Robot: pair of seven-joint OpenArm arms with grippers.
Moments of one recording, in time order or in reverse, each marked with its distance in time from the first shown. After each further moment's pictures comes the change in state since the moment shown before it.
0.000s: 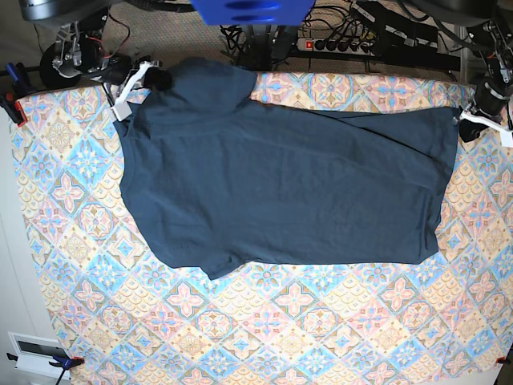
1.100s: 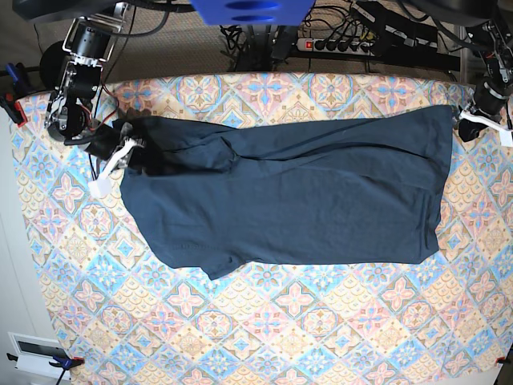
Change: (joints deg) left arm 0.0 0.3 0.0 0.0 0.0 0.0 0.0; right arm 25.1 0.0 1.5 -13.3 8.3 3.7 0.0
